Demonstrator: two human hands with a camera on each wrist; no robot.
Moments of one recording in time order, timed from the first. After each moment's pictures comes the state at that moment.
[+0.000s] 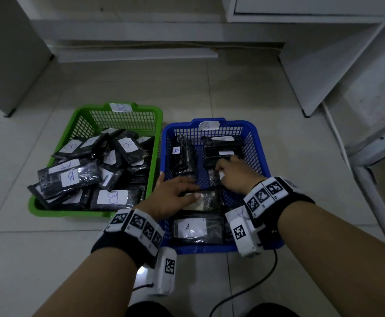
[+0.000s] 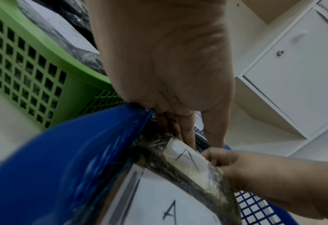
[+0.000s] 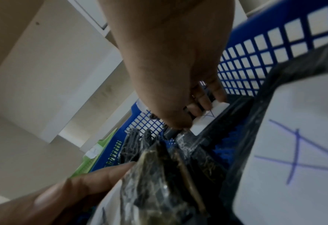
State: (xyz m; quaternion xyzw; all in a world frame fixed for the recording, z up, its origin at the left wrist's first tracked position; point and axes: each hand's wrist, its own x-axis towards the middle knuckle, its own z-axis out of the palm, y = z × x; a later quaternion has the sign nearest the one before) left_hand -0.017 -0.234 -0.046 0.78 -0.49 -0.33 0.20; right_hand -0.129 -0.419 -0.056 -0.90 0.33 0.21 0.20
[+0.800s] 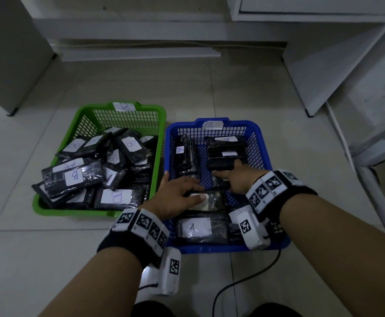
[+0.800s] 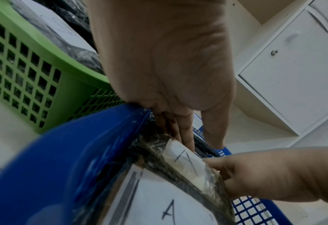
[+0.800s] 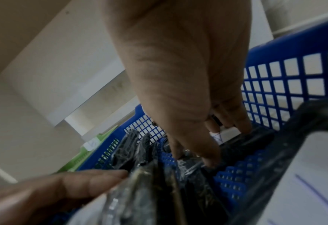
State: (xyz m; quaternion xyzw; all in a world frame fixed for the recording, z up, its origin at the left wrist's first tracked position) left_hand -0.018 -0.233 -0.045 0.77 -0.50 -0.33 0.21; right_hand -0.124 -0.417 -0.044 -0.88 0.25 0.40 0.08
